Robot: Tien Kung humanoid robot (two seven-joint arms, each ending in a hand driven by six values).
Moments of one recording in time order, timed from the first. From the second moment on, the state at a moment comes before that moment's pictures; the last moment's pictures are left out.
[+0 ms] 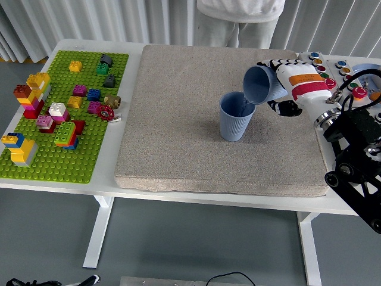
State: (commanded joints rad) left arm -0.23 0.12 -0.15 -0.30 0.26 -0.16 0.12; right arm 0.65 -0.33 0.80 1.37 -2.10 -0.20 -0.21
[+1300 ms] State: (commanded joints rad) left arm -0.22 0.13 -0.15 -0.30 0.26 -0.16 0.12; right arm 0.71 -0.38 0.69 1.37 -2.15 -0.19 -0.24
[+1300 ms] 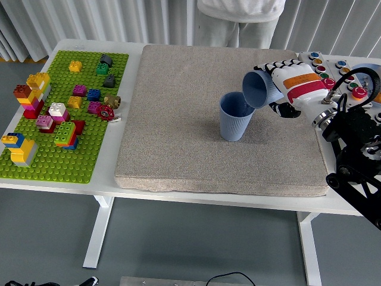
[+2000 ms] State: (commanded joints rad) left arm -0.23 0.13 -0.15 -0.30 0.26 -0.16 0.12; right arm 0.74 -0.39 0.66 1.37 -2.18 -0.21 -0.26
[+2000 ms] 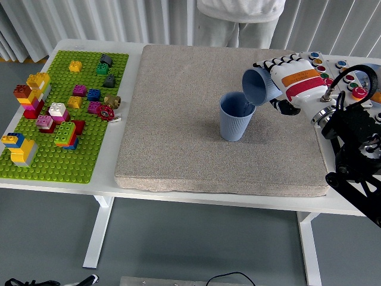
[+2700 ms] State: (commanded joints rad) left arm -0.23 0.13 -0.15 -0.30 0.26 -0.16 0.12; right arm 0.76 -0.39 0.64 1.38 -2.23 -0.21 -0.31
